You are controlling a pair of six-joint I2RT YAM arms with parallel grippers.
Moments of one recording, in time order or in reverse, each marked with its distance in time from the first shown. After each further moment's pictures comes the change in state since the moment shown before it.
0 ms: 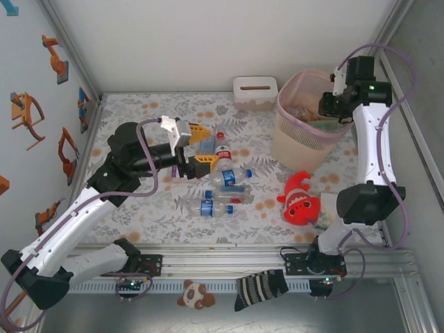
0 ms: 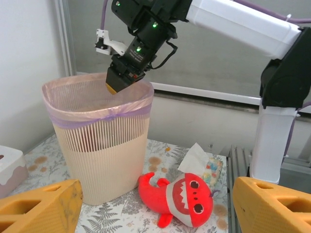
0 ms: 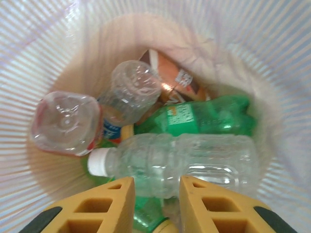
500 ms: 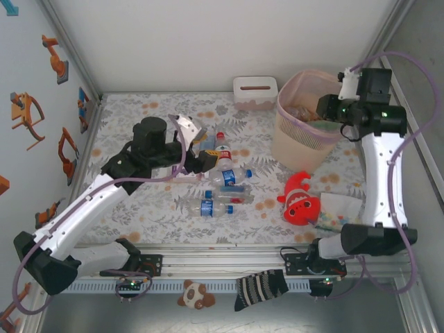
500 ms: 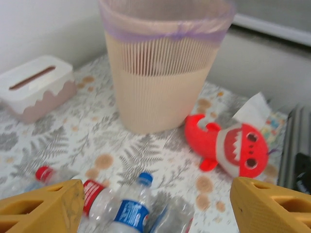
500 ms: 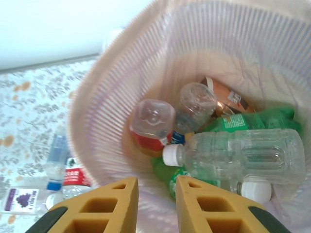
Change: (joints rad) left arm 0.000 0.145 0.068 -0.272 -0.272 0.080; right arm 0.019 -0.320 -0.193 0.161 -0.171 0.120
